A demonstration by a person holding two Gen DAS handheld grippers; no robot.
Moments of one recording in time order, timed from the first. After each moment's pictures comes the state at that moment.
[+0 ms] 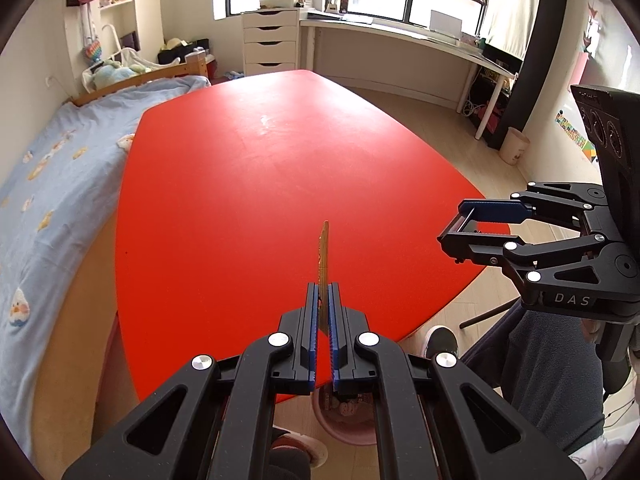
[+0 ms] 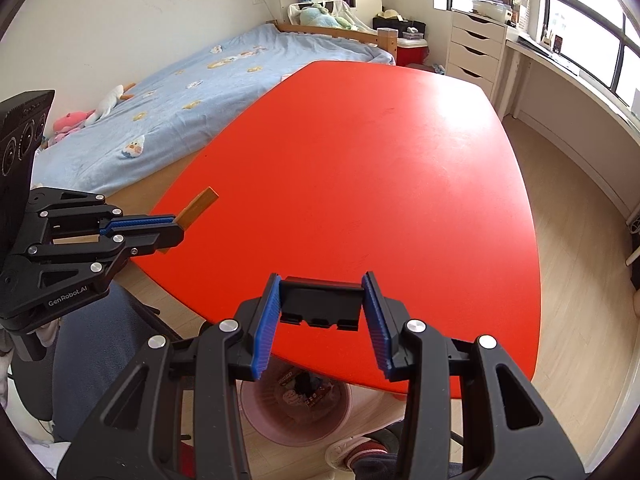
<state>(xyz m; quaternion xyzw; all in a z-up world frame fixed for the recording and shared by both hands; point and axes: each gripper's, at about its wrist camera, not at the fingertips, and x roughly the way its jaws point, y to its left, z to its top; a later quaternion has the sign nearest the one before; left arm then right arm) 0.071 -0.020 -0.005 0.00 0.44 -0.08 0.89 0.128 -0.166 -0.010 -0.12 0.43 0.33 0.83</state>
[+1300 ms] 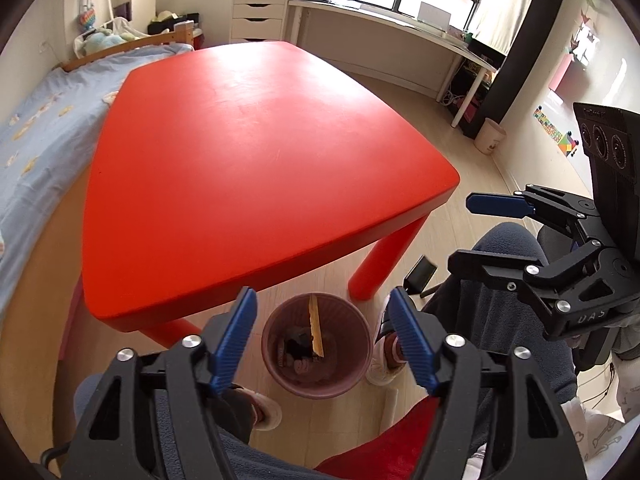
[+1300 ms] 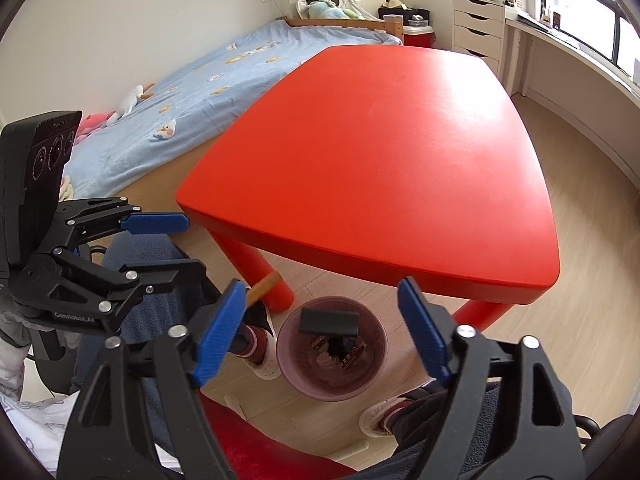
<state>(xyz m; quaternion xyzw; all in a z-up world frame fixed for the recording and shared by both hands) 0.005 -0.034 -0.032 -0.05 0.47 -0.11 0.88 0.049 -0.213 -0.026 -0.09 0.44 0.35 0.82</state>
